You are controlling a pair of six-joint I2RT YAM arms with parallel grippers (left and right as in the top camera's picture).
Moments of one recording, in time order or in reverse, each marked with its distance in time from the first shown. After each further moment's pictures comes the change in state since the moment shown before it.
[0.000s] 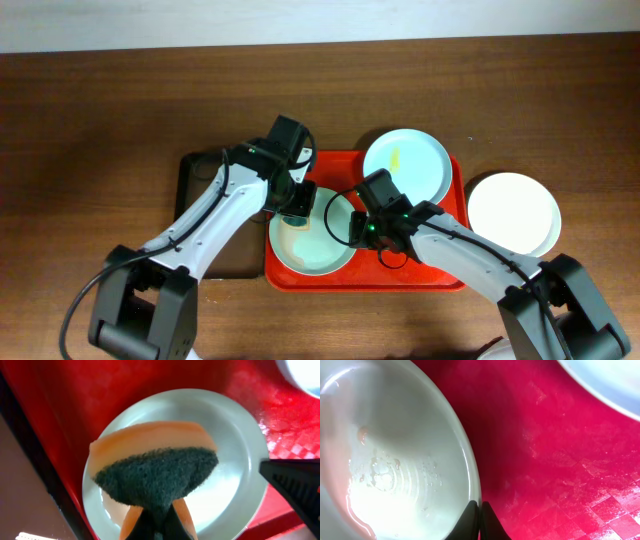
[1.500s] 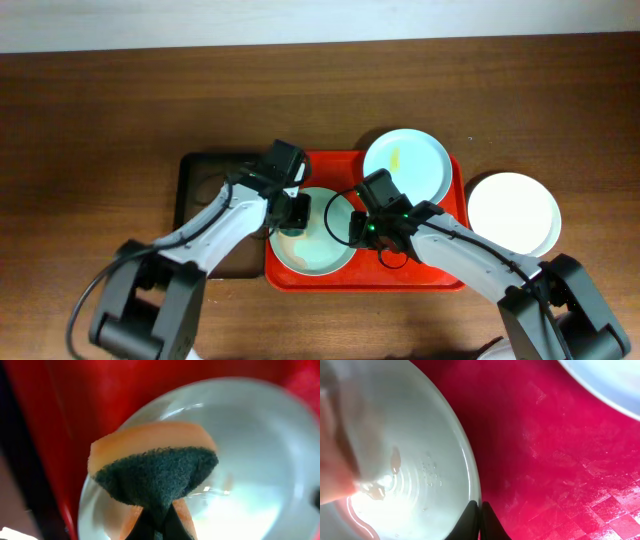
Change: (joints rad) left arm 0.003 0.002 -0.208 0.235 -0.051 -0.115; right arm 0.000 0.000 0.000 0.000 0.000 0.000
